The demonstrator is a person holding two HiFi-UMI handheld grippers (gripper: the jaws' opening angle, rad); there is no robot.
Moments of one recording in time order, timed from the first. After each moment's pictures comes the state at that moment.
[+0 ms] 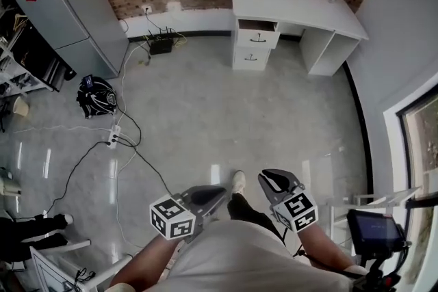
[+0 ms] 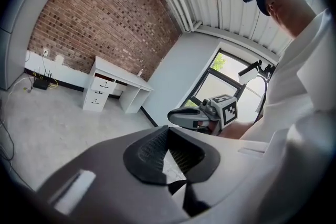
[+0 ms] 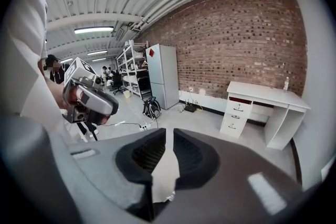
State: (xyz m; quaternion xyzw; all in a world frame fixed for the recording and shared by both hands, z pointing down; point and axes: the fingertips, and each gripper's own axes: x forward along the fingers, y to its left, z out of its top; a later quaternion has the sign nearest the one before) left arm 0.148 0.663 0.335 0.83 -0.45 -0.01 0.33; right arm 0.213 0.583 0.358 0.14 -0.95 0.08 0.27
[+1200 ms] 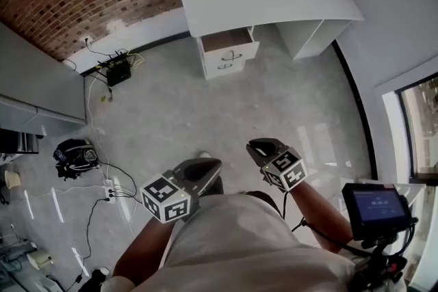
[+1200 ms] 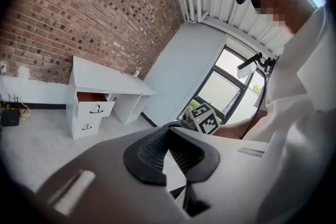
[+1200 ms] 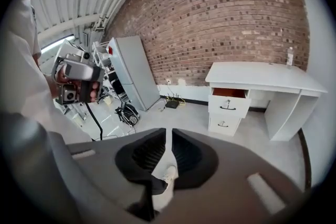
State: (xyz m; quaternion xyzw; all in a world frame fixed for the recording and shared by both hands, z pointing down) left arm -0.040 0.177 0.345 0.87 -0.37 0.04 0.32; right arm 0.028 0.119 0.459 0.18 -0.91 0.20 0.31
